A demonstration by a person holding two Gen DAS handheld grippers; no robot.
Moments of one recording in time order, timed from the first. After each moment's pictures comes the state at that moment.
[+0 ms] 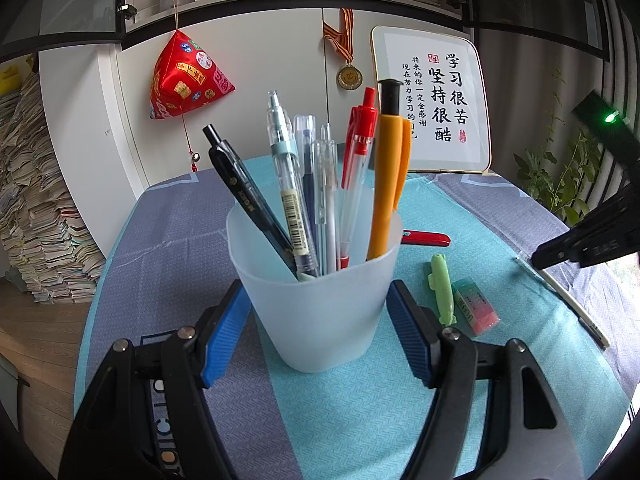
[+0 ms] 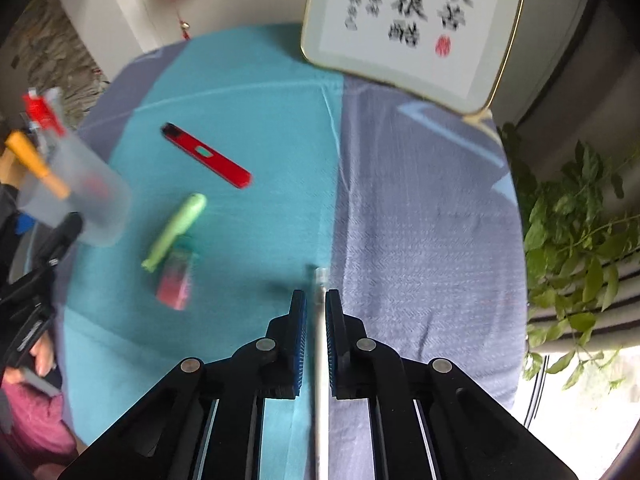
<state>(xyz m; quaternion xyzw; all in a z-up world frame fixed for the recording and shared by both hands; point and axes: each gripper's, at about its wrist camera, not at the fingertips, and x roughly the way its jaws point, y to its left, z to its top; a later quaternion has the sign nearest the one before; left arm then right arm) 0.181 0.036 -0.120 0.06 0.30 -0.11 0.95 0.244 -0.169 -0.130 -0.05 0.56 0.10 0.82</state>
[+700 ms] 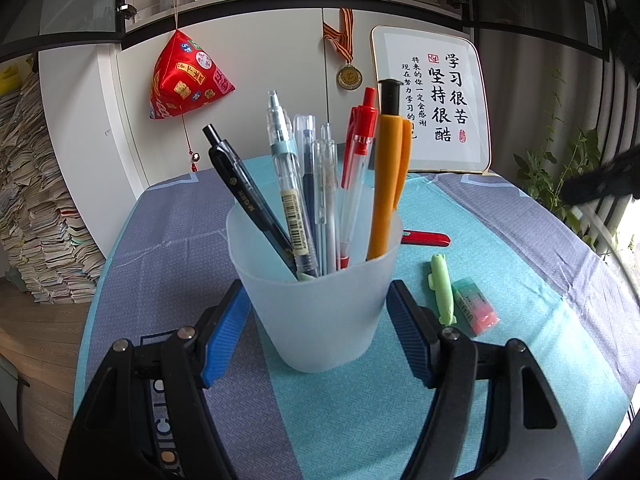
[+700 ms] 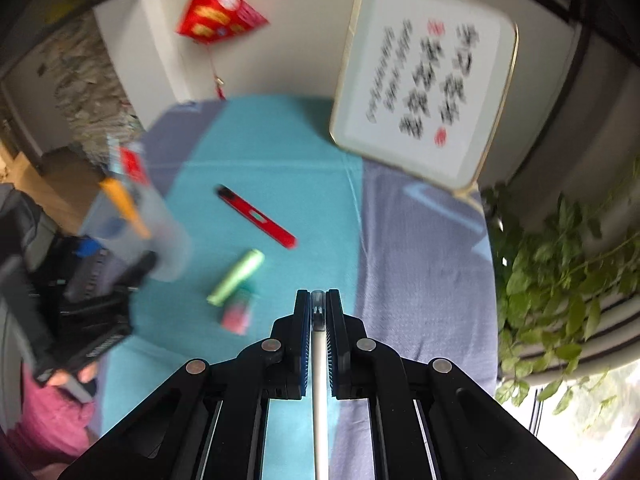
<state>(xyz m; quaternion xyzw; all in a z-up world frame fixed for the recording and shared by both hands) 0.182 0.036 -0.120 0.06 0.30 -0.11 0.95 0.203 -0.146 -0.051 -0.06 0.46 0.12 0.88</state>
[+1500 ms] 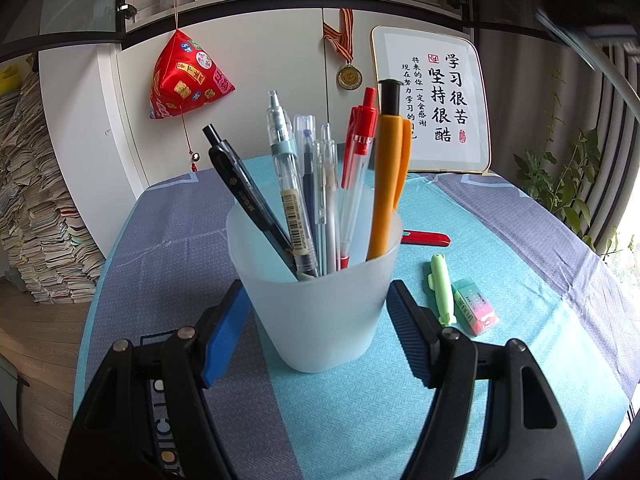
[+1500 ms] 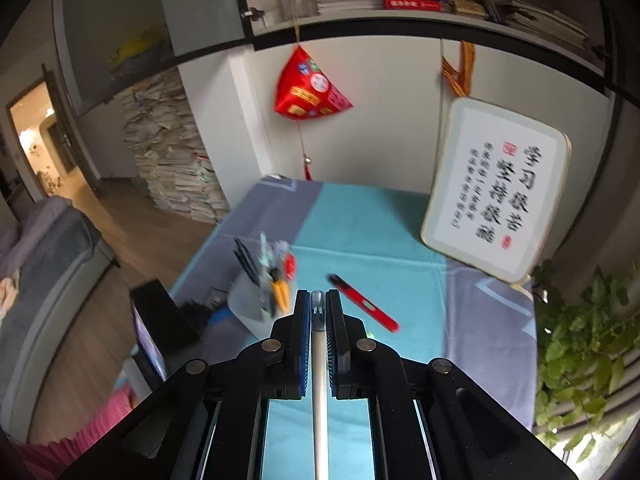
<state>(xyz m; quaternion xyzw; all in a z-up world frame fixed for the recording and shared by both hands) 0.183 0.036 -0.120 0.06 0.30 -0.11 0.95 0.176 -0.080 0.022 -0.04 0.35 0.23 0.91</state>
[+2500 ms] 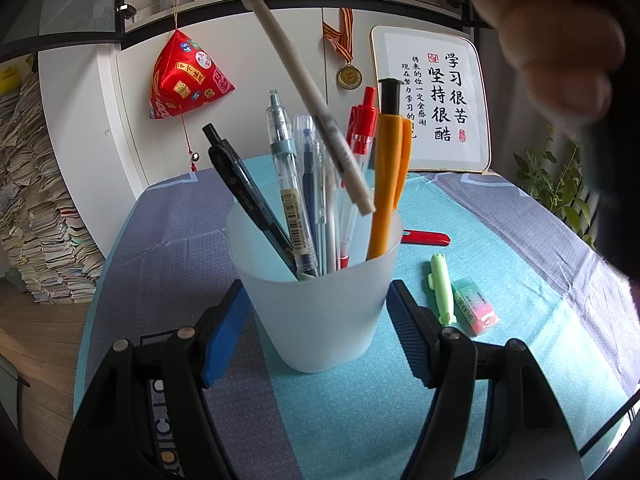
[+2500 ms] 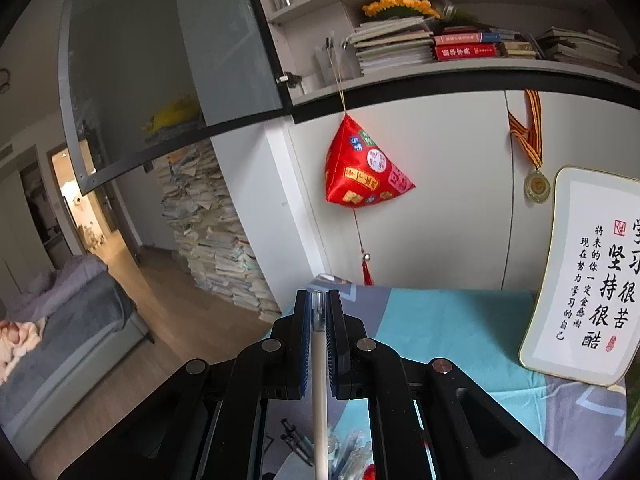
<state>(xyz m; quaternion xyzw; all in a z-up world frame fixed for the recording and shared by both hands) 0.183 0.036 -0.121 0.06 0.30 -0.11 0.95 0.264 -0.004 0.015 0.04 0.21 0.31 0.93</state>
